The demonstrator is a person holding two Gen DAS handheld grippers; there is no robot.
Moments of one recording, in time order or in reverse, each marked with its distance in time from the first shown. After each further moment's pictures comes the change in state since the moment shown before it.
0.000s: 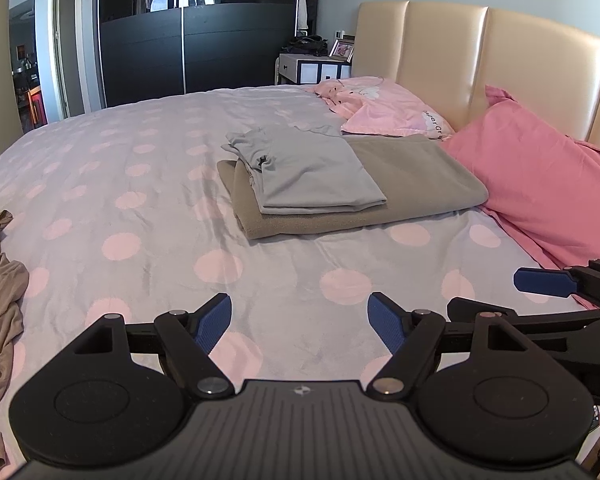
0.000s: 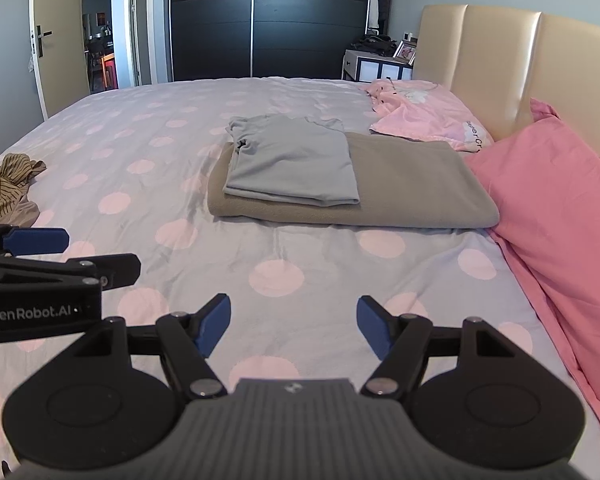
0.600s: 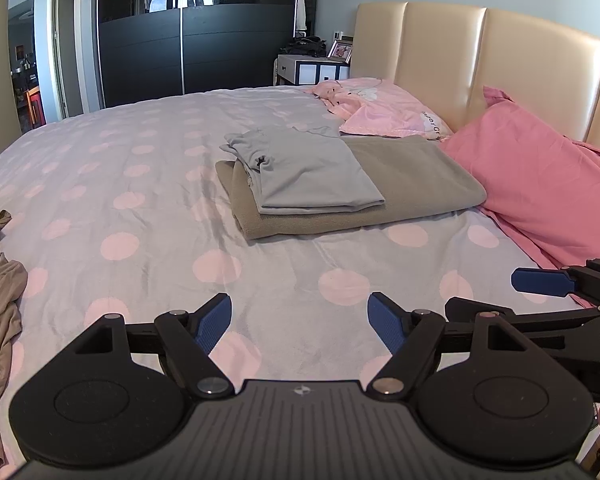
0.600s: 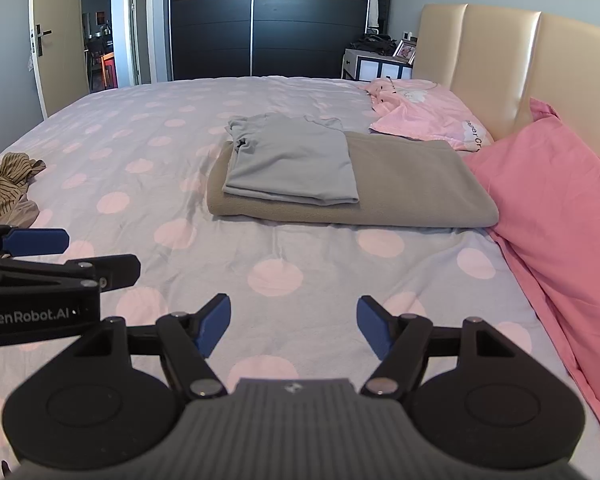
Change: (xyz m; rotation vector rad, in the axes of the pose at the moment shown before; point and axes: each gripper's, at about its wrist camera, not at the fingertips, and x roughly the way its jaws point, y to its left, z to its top) left arm -0.001 0.001 -0.001 -0.001 0.000 -0.006; right arm 0.002 -0.001 0.001 0.001 0.005 0.002
